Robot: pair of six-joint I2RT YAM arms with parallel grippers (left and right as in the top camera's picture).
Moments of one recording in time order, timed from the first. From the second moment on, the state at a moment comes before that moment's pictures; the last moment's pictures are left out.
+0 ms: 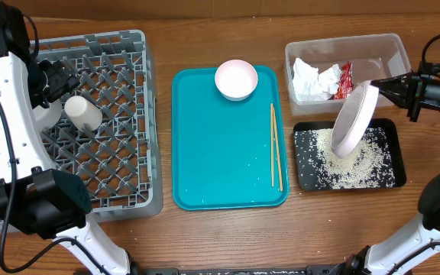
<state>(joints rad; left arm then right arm) 0.34 2.00 2.20 -1.61 -0.12 -0.46 -0.50 1.96 1.79 -1.64 -1.21 0.23</state>
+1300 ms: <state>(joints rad) 0.34 2.00 2.20 -1.61 -0.12 -0.46 -0.04 1.77 1.97 -1.45 -0.48 0.53</state>
